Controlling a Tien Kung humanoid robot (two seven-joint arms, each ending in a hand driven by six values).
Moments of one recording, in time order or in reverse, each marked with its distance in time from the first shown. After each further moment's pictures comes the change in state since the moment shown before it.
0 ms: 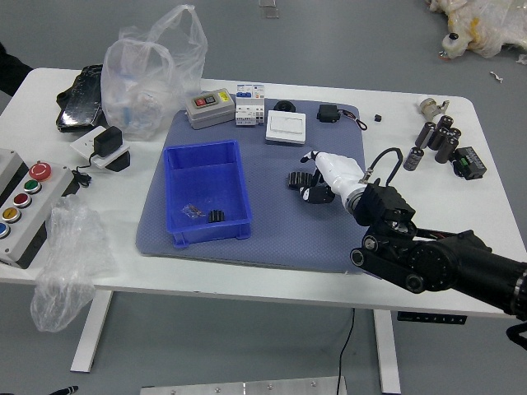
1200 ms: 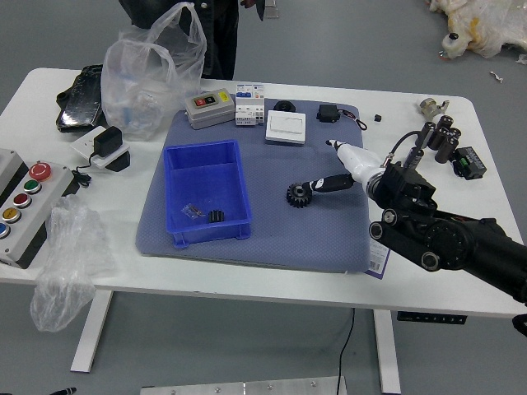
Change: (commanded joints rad) left arm 0.004 0.002 -0.028 -0.003 0.024 -0.001 0.019; right arm 0.004 -0.035 0.106 -0.032 0.017 0.201 -0.010
